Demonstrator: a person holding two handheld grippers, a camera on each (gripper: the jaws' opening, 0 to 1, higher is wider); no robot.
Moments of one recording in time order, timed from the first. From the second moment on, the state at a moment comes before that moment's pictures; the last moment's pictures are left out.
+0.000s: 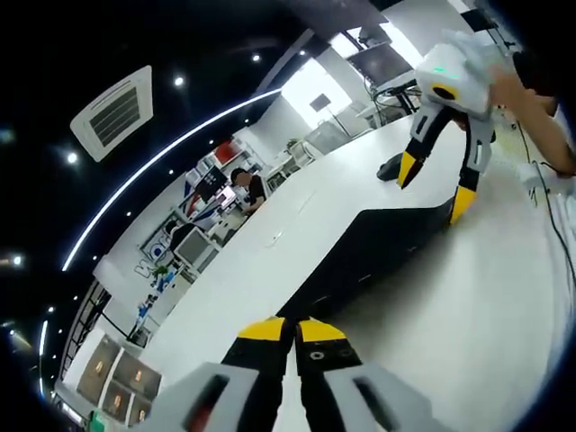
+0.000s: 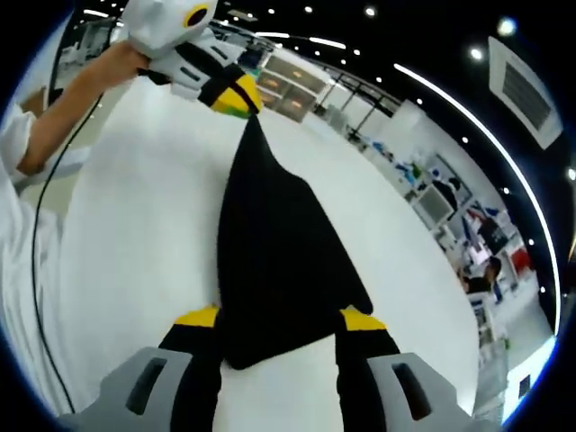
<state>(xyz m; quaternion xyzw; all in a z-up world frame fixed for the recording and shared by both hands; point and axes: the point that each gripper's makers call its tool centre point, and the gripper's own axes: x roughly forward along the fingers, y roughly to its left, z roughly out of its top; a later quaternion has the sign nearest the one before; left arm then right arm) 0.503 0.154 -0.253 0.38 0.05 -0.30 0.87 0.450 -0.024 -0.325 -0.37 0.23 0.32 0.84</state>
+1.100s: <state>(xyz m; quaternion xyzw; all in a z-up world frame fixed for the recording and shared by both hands) 0.502 0.155 -0.256 0.37 0.06 -0.31 0.87 0.453 -0.032 -0.329 -0.40 0.22 0.34 0.82</state>
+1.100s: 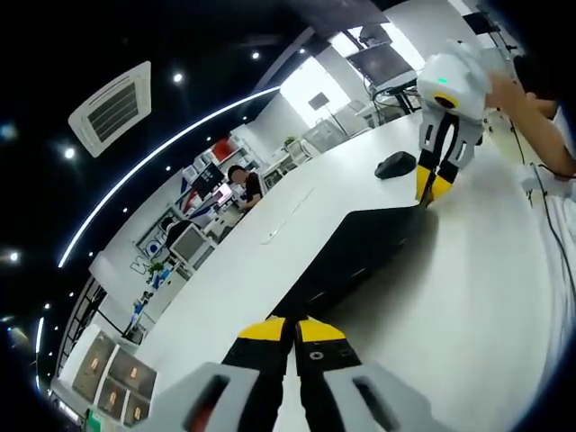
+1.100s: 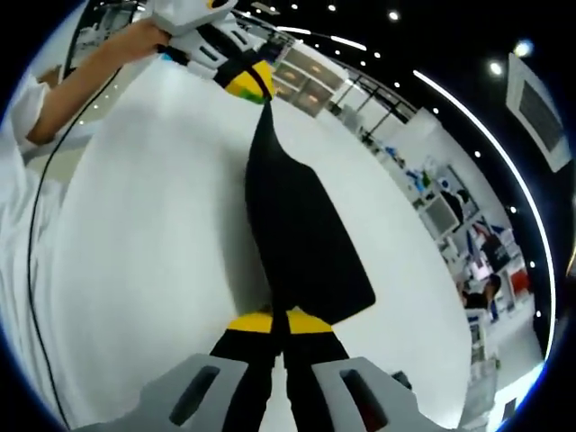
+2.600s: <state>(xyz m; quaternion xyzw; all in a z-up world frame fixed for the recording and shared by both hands) 0.486 0.145 -0.273 0.38 0.08 -0.37 0.84 0.474 -0.054 -0.295 -0.38 0.17 0.27 0.87</state>
